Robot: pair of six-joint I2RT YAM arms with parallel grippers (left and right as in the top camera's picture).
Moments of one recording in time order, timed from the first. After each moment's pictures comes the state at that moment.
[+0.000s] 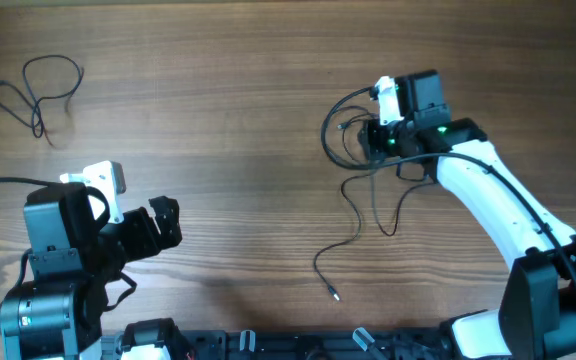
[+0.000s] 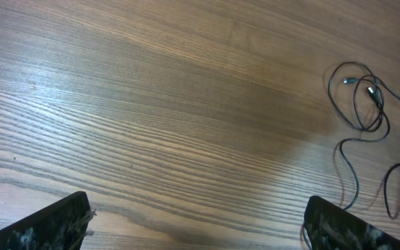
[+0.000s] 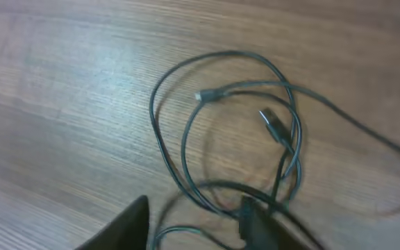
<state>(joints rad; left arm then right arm) 0.11 0.78 1.06 -1.21 0.16 -0.20 0.27 1.61 1.08 -0.48 -0.17 0.07</state>
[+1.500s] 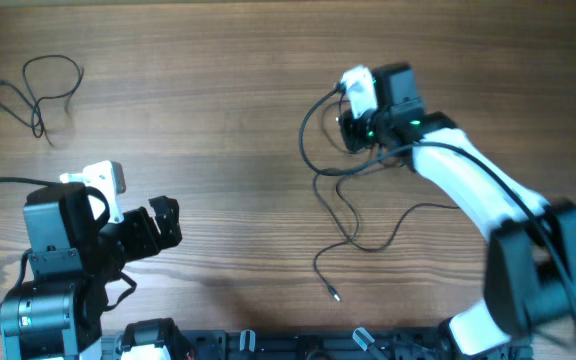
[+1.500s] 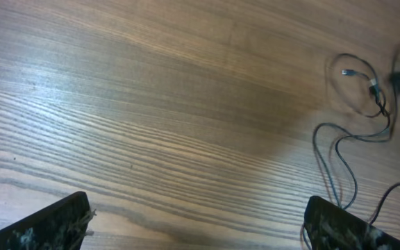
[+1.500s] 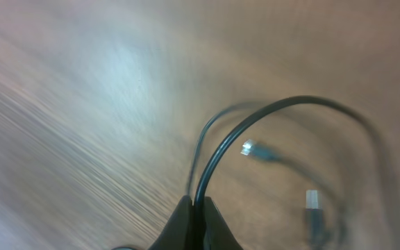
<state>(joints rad) 0.11 0.78 1.06 -1.21 0.16 -0.20 0.32 1.72 1.14 -0.31 -0.24 -0.12</state>
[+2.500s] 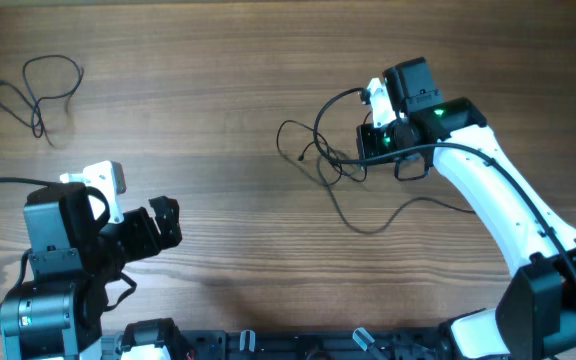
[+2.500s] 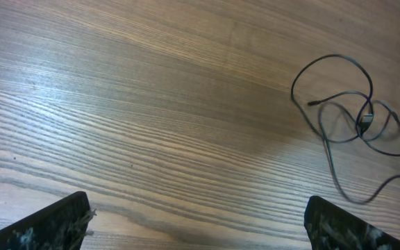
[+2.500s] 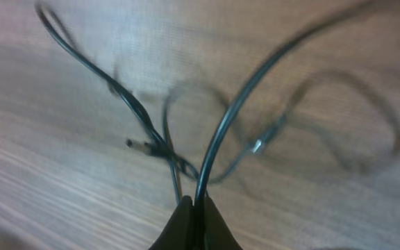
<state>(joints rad) 0.11 0.78 1.06 -1.21 0.16 -0.20 0.31 1.63 1.26 -0.83 -0.22 0.14</state>
